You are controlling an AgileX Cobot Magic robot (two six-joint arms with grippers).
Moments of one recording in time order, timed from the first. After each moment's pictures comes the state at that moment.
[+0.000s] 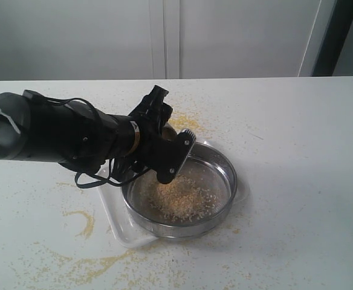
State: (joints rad) left arm -0.79 1.82 -1.08 1.66 0.28 -0.07; right arm 0.11 0.01 0.00 0.07 0.36 -0.07
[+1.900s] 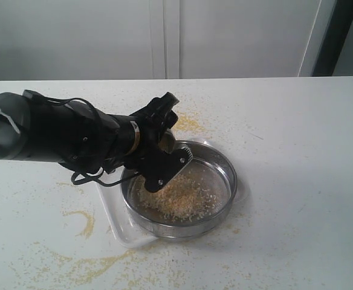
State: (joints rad) left arm -0.79 1.82 -1.08 1.66 0.28 0.21; right arm 0.11 0.01 0.00 0.07 0.36 -0.07
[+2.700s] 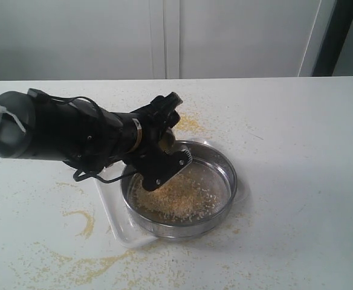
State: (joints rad) left arm -0.79 1.83 -1.10 1.66 0.31 0.30; right arm 0.11 0.01 0.00 0.07 0.36 -0.07
